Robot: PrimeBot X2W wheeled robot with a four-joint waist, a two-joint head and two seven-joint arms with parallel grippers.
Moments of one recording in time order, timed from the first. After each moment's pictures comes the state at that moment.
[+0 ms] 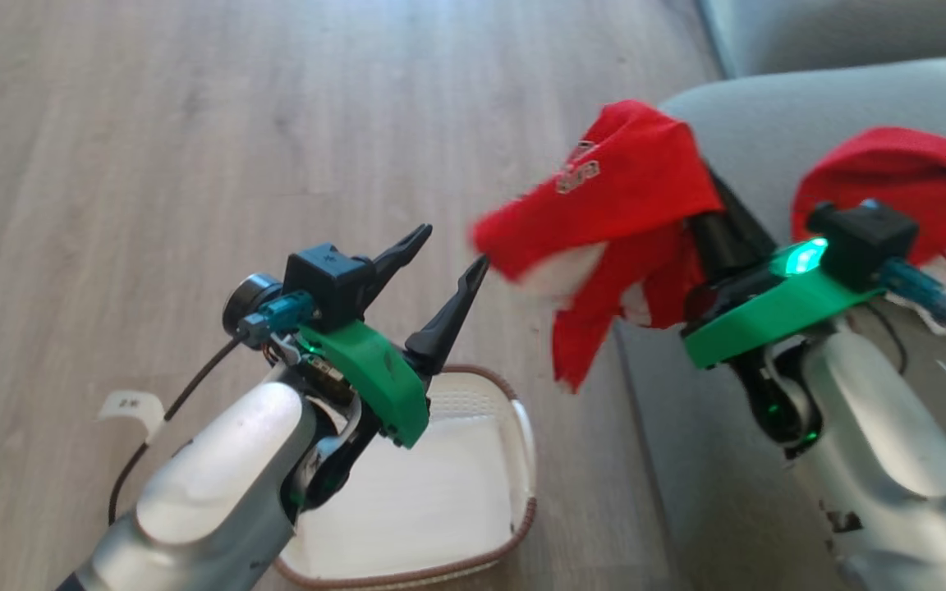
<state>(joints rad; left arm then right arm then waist) -0.54 0.31 -0.81 0.16 -0.64 0.05 -0.03 -0.47 -0.20 0.36 0.30 0.51 0.13 -0.25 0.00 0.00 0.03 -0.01</state>
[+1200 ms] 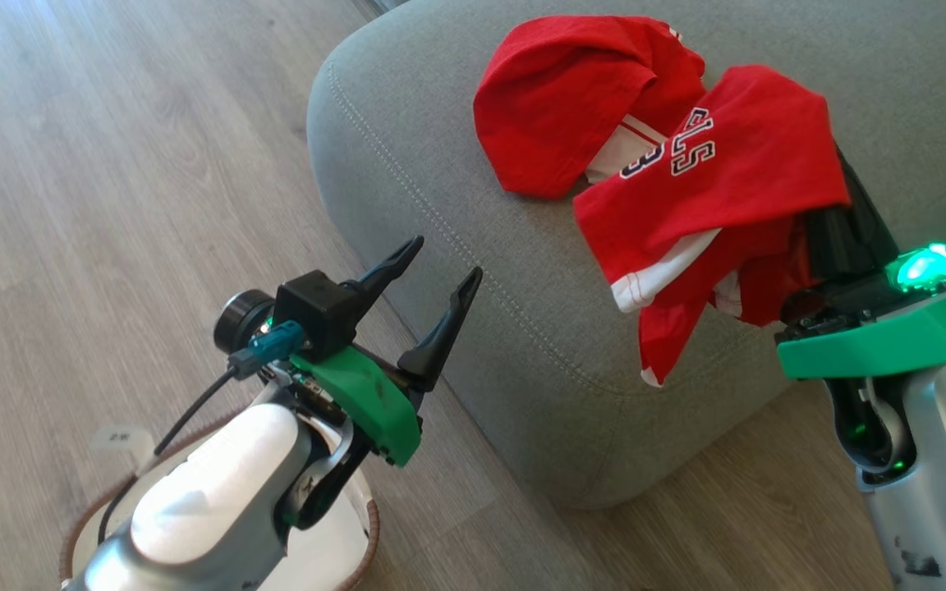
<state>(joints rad) -0.51 0.34 -0.84 0.14 -0.61 0.06 -0.11 -0.31 -0.24 0.15 0.01 0.46 0.13 -0.25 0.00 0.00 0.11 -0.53</state>
